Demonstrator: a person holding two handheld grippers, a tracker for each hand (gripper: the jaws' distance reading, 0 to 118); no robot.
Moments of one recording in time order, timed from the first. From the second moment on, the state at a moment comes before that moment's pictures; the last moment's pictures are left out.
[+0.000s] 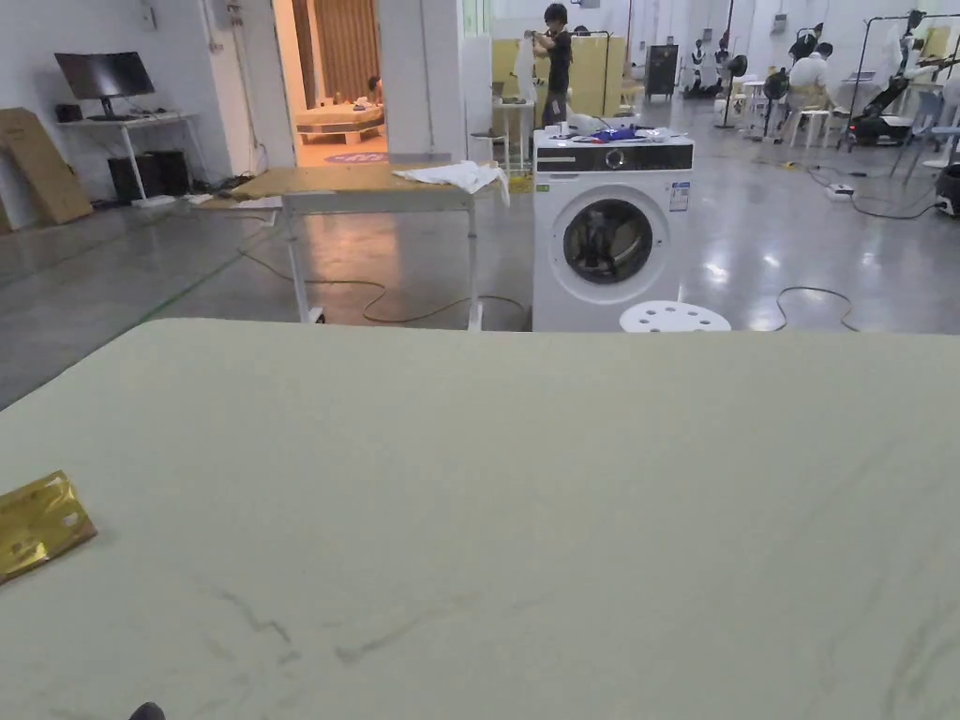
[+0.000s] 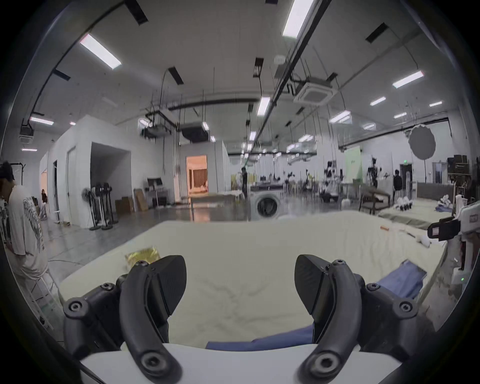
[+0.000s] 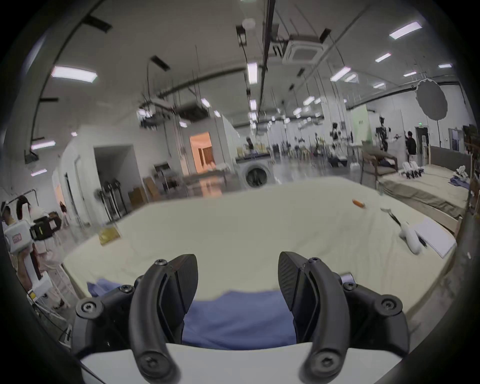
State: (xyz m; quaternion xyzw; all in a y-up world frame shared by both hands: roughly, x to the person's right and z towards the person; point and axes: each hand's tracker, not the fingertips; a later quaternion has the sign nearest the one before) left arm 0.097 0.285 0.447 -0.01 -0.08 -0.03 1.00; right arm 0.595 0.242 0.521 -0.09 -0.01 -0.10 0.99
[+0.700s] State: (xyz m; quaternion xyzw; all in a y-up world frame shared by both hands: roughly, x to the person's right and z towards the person) left arm 0.128 0.299 0.462 -0.01 -0.12 0.00 0.99; right arm 0.562 0.245 0.503 -0.07 0.02 -0.05 1.00
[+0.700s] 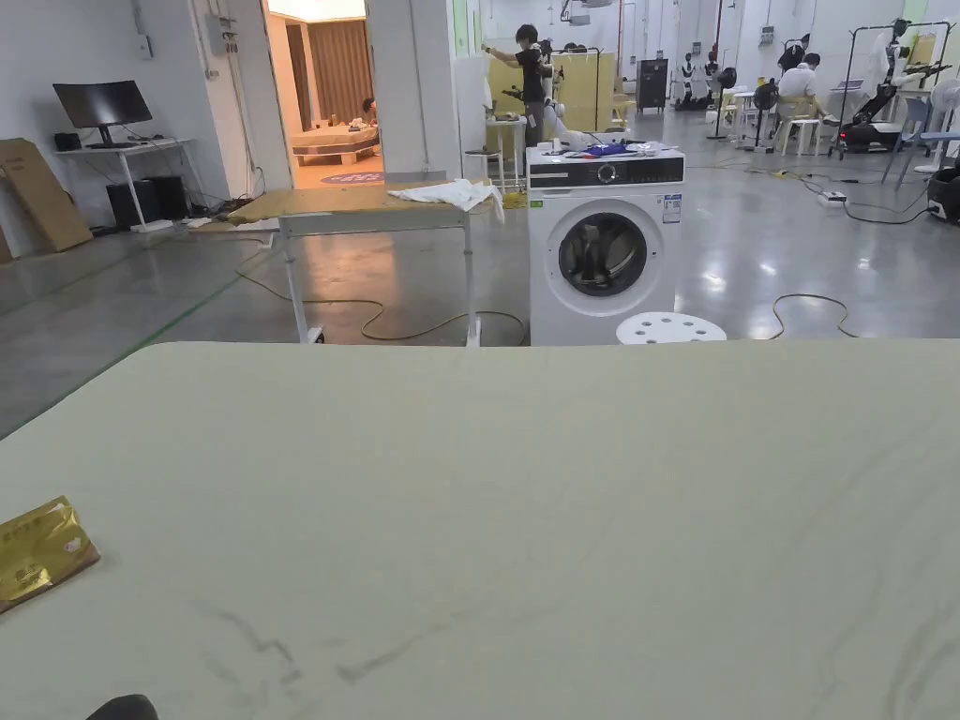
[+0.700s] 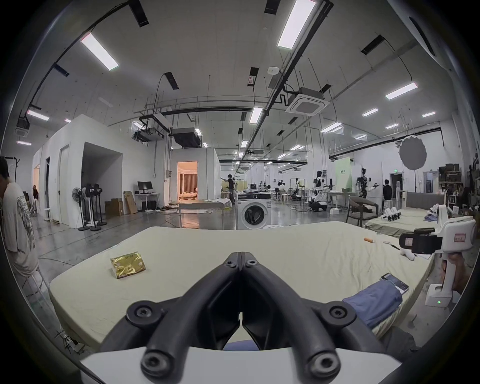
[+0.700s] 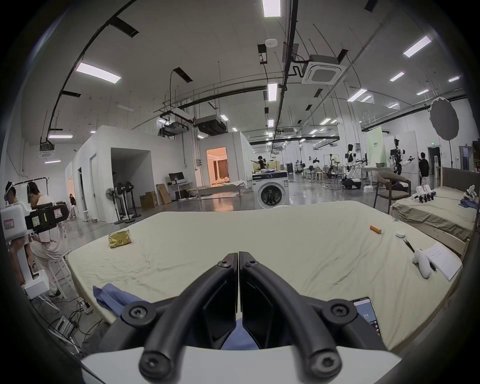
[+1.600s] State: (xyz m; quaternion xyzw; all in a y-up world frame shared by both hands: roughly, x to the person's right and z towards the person) left arm -0.042 0.069 0.309 -0.32 -0.18 0.52 0.77; right arm 0.568 0.210 0.508 -0.16 0.01 -0.13 0.98
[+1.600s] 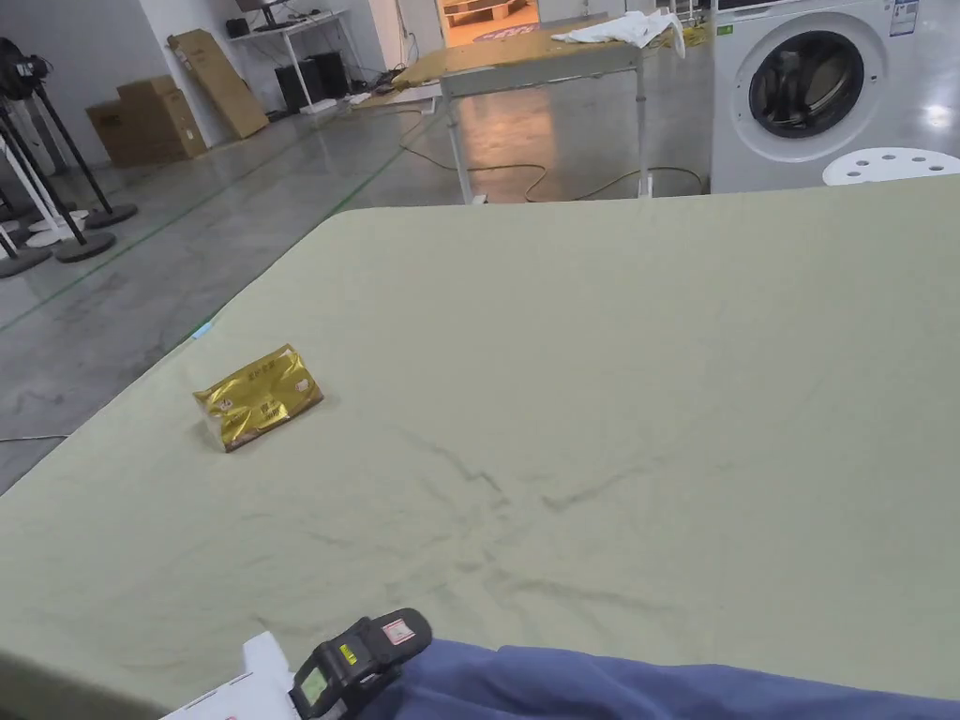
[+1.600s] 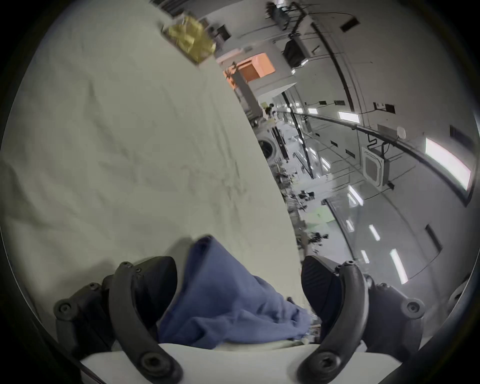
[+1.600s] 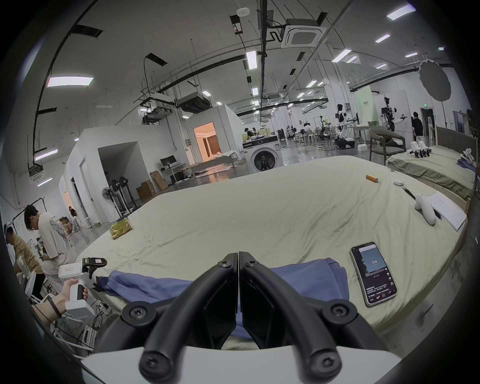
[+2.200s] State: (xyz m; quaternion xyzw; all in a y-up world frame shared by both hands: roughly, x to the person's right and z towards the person) left arm -0.080 0.180 0.323 -0.24 -0.07 0.36 0.90; right arm 0.575 0.204 0.513 -0.17 0.01 -0.14 0.98
